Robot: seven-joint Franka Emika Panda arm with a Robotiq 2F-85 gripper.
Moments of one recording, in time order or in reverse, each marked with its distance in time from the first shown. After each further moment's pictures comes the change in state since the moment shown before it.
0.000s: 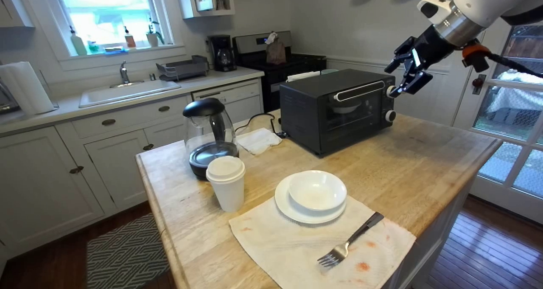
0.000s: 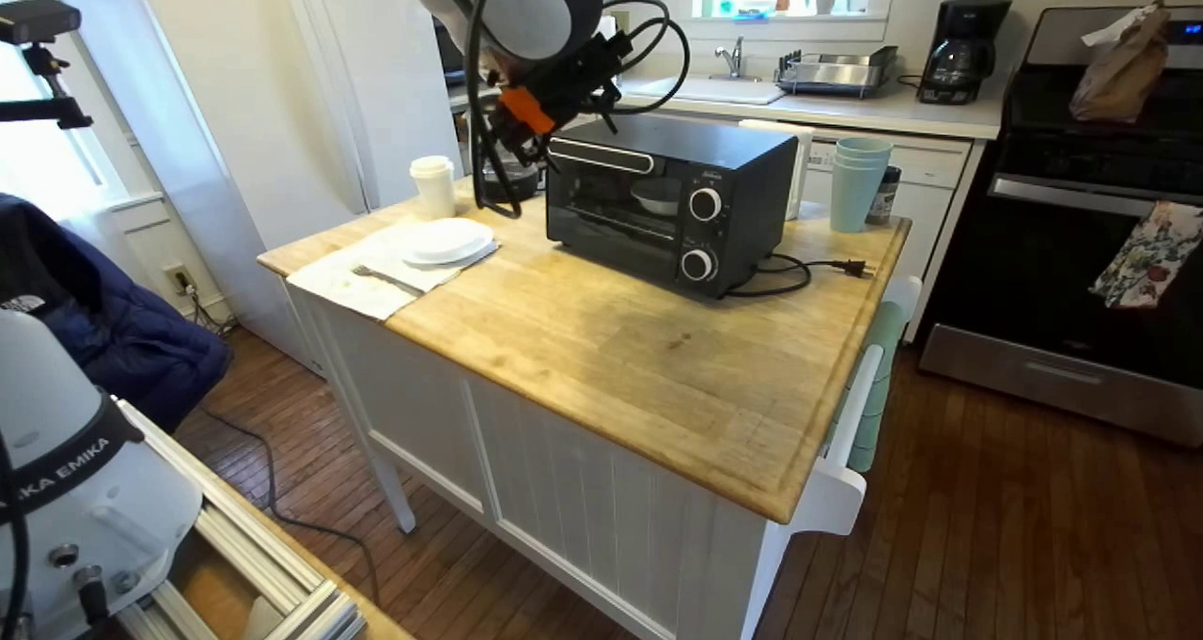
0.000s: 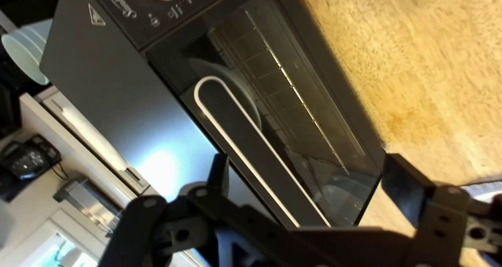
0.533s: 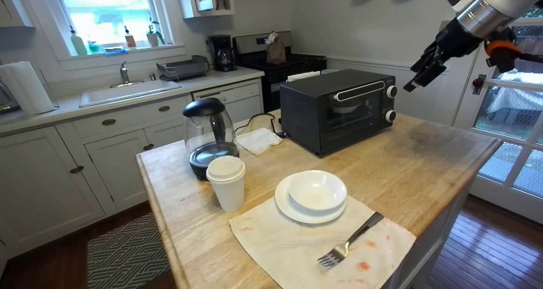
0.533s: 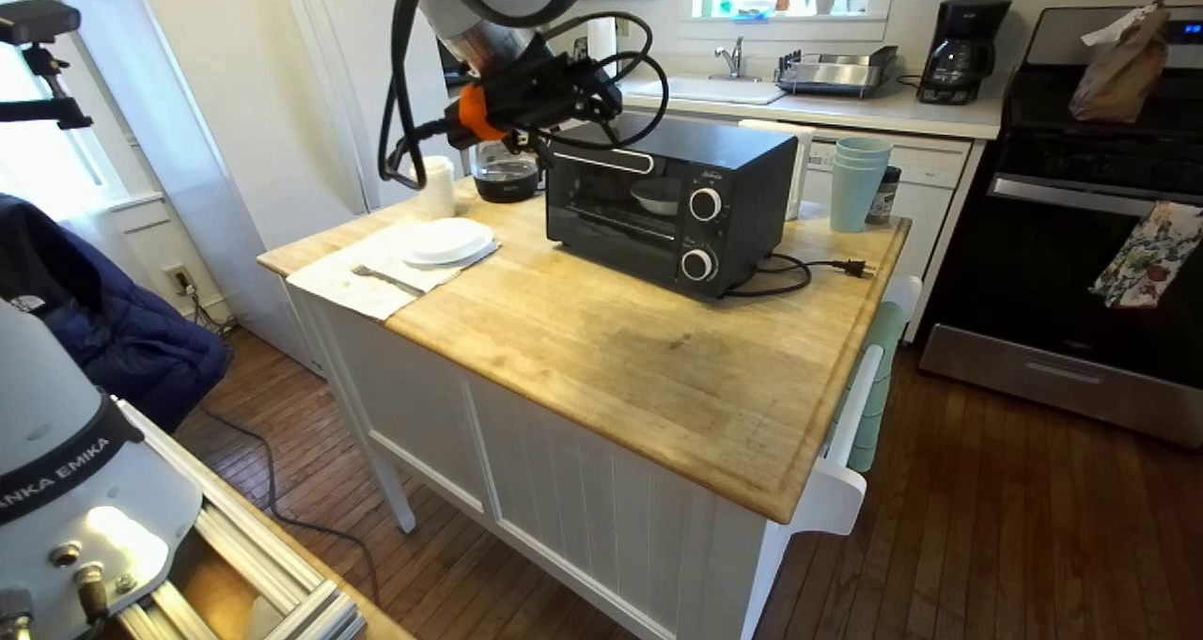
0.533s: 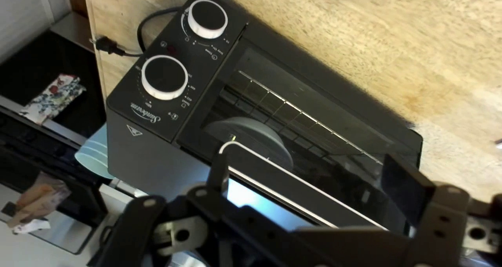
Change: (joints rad) arm 0.138 -0.087 -0.177 -0.061 -0.130 0.000 0.515
